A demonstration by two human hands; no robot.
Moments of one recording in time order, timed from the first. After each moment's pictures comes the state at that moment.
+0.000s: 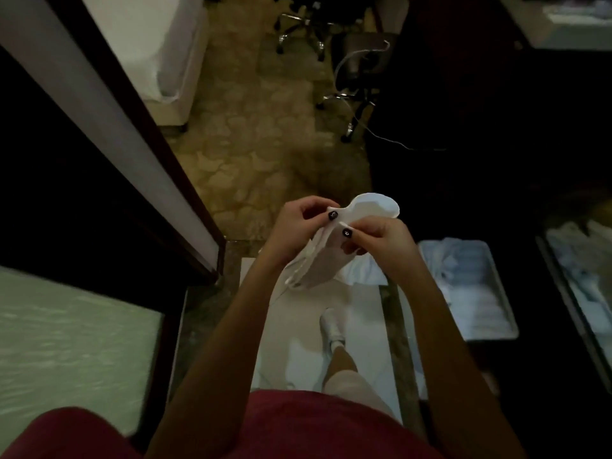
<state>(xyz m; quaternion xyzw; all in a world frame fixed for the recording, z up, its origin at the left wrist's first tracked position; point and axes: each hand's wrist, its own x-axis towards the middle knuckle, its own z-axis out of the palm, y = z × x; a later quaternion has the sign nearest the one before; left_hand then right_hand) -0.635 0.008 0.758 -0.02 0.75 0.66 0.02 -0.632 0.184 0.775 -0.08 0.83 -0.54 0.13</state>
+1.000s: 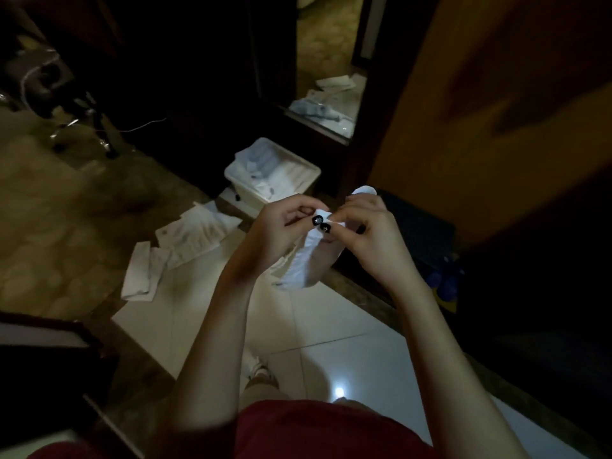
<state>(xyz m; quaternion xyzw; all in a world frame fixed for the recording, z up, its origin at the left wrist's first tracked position) -0.275 0.266 0.806 0.40 0.65 0.57 0.29 -0.146 0.385 0.820 0.25 0.84 -0.44 -0.17</state>
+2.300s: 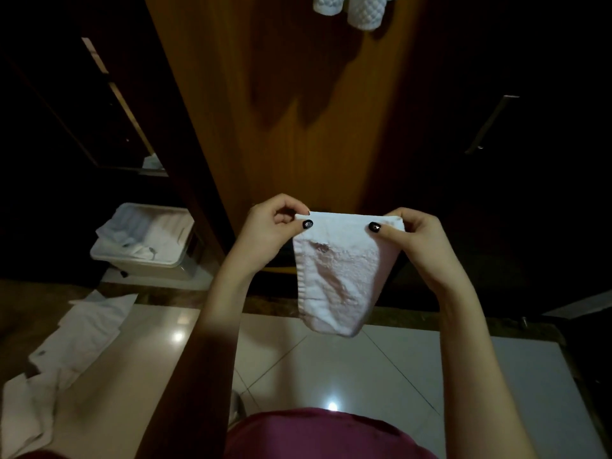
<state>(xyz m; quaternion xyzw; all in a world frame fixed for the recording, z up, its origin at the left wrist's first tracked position) -0.066 0.412 0.835 0.51 0.58 0.51 0.39 0.168 0.468 0.845 0.46 0.61 -0.54 -0.35</state>
